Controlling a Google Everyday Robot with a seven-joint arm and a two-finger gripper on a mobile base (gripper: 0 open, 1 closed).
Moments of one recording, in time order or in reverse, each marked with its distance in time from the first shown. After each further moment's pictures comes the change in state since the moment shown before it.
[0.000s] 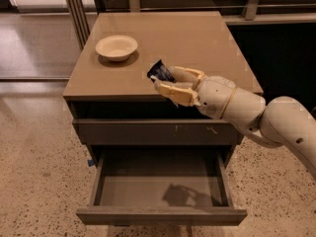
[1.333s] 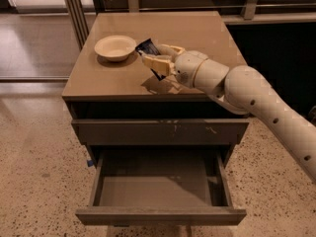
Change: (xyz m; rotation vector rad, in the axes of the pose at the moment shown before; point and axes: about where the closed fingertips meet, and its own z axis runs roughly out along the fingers) arm 0.016 -0.085 0.088 0.141 0.074 -0.015
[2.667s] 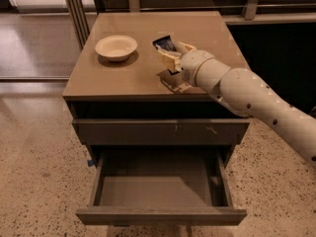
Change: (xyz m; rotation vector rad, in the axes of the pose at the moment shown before) arm 0.012 -0.040 -0.007 0.228 0.080 -0.009
